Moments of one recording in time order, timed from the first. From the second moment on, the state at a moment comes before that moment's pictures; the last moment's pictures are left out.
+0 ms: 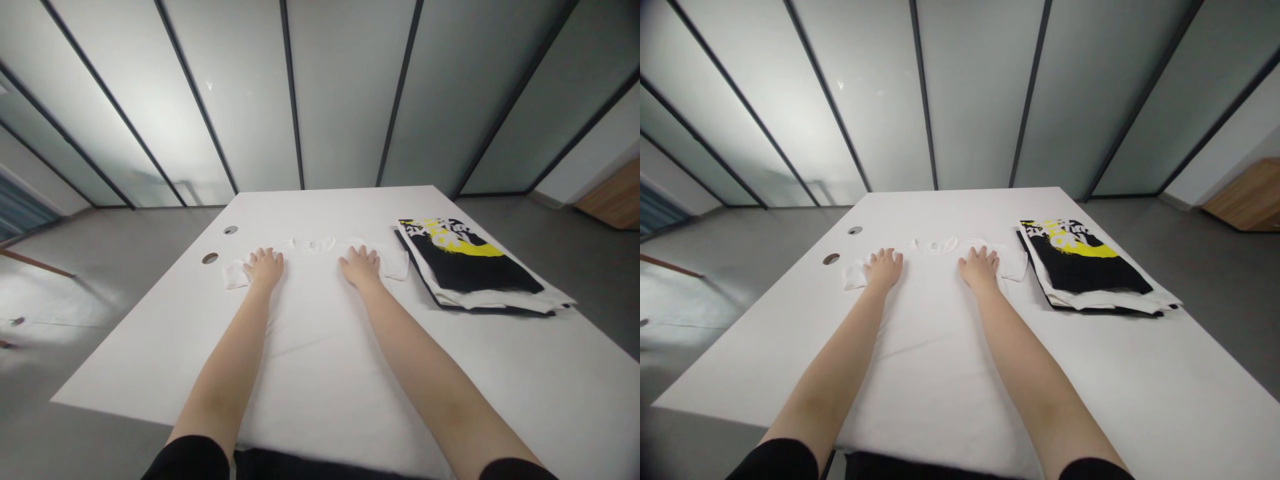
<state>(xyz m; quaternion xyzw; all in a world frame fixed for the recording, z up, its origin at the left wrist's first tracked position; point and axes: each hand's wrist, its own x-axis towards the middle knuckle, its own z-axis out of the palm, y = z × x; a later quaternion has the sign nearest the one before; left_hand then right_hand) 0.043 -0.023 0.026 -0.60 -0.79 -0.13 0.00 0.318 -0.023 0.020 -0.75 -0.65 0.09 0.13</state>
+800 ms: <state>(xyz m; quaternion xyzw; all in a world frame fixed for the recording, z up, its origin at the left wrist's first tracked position) 0.039 -0.023 0.013 -0.59 -0.81 -0.08 0.01 0.410 -0.015 0.017 -0.85 -0.50 0.02 0.17</state>
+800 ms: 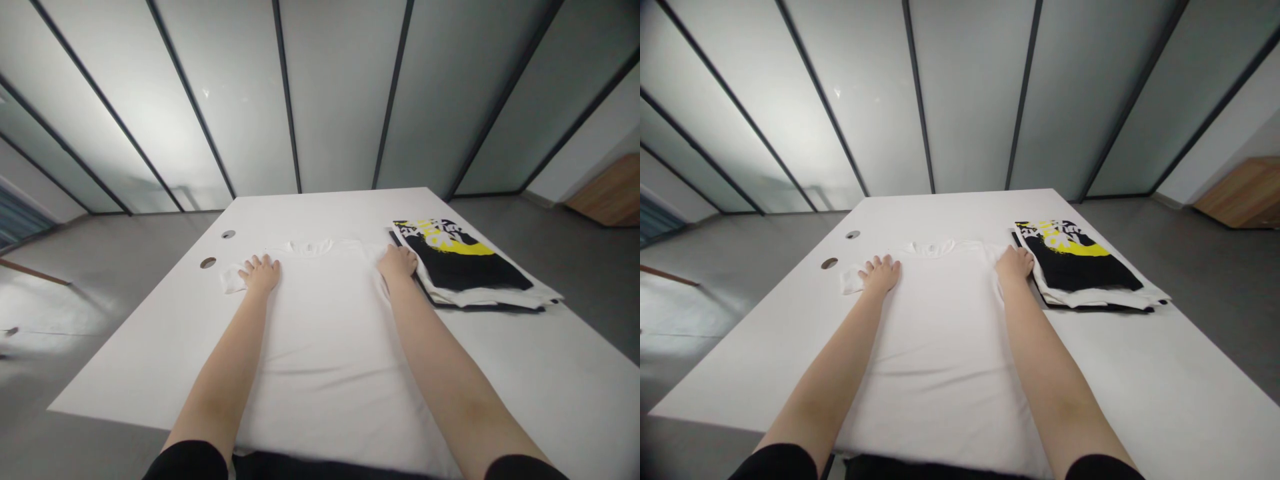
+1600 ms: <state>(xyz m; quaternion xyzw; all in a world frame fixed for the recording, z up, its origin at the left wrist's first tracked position) 0.040 -0.023 0.015 -0.59 -0.80 -0.06 0.01 0.437 -0.008 0.045 -0.80 -0.47 0.13 0.35</state>
